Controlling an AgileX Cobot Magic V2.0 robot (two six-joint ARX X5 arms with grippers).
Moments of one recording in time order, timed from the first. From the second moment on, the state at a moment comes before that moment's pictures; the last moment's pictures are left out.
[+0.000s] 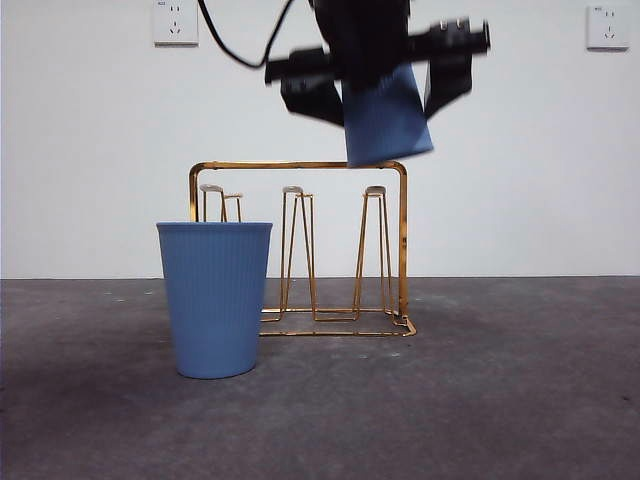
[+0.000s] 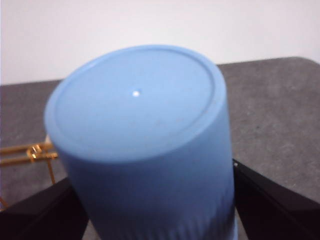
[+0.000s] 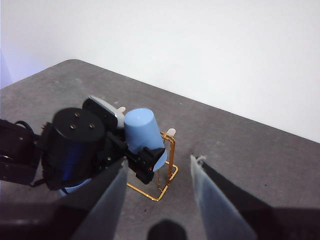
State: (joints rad) left arm -0.94 1.82 1.35 0.10 -0.70 -0.33; right arm 0.77 0.80 1.56 -1.05 0.27 -0.05
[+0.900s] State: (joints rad) left arm -0.89 1.94 1.35 0.14 -0.62 -0.36; right arm 0.77 0.82 1.56 -1.05 0.26 -0.05
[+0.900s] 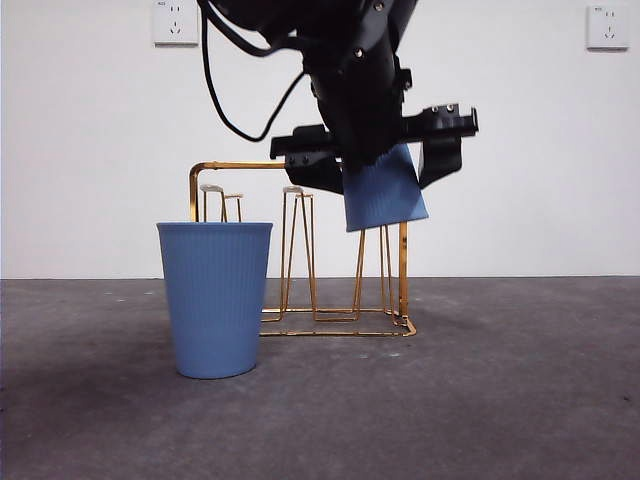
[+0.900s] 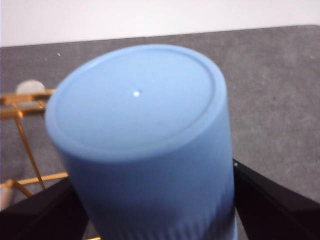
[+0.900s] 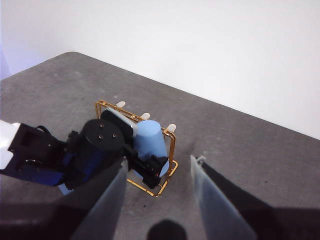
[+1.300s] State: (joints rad) left arm -0.88 2.00 1.35 0.13 -0.60 -0.36; right arm 0.77 0.83 1.56 -1.05 0.26 -0.05
